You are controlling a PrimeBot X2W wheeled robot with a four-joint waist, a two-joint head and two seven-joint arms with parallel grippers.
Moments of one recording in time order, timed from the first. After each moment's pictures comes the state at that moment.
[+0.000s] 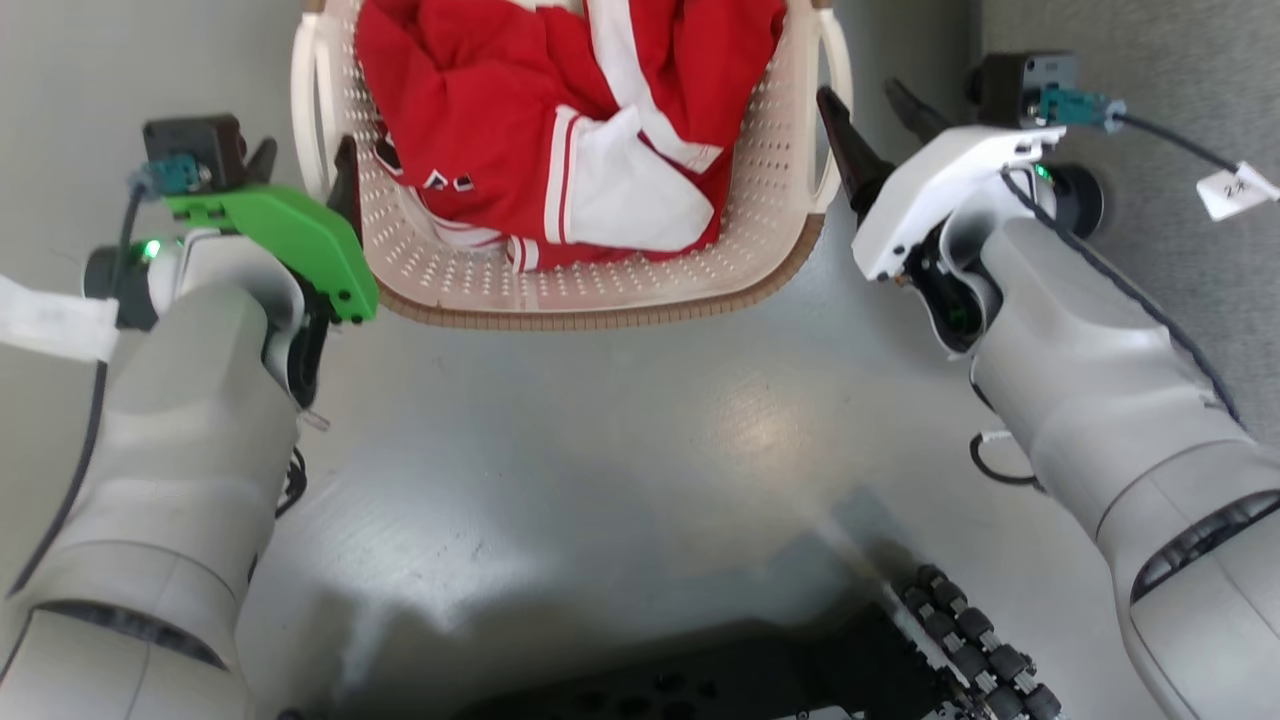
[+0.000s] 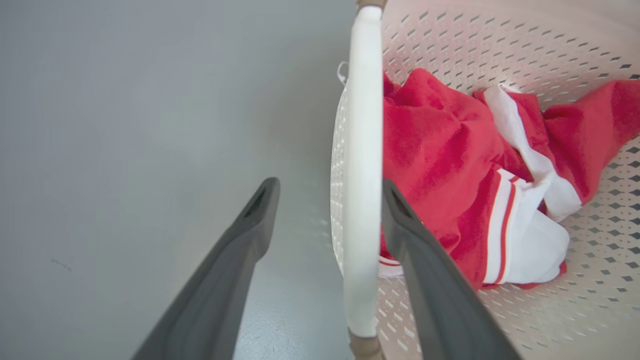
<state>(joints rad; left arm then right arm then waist) -1.04 0.07 -0.66 1.22 -0.77 -0.08 -0.24 -1.02 -0.06 0.75 1.15 0.81 0.12 -0.25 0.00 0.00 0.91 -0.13</state>
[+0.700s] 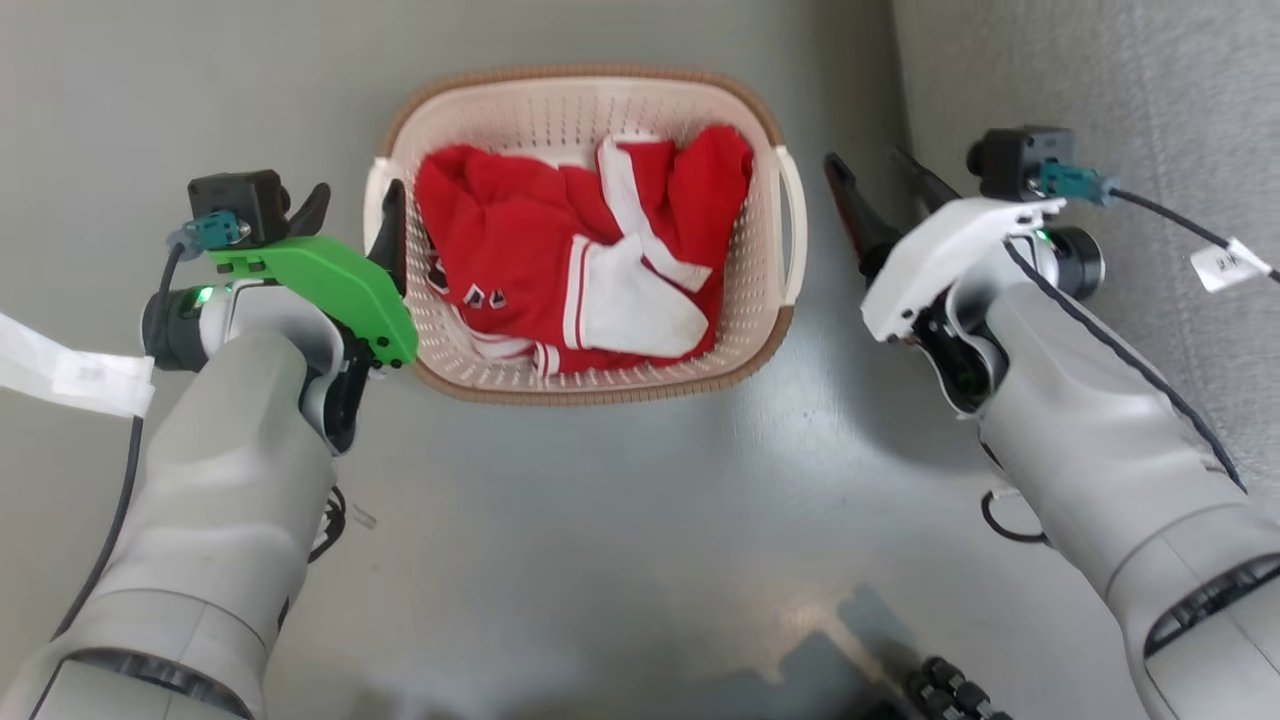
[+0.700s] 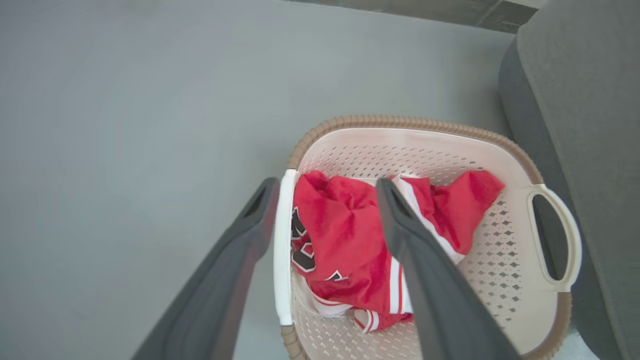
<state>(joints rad) -0.93 0.06 -0.61 1.12 -0.77 -0.10 -0.25 -0.89 -0.09 0.68 1.06 0.74 0.12 -0.25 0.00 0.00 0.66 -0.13</state>
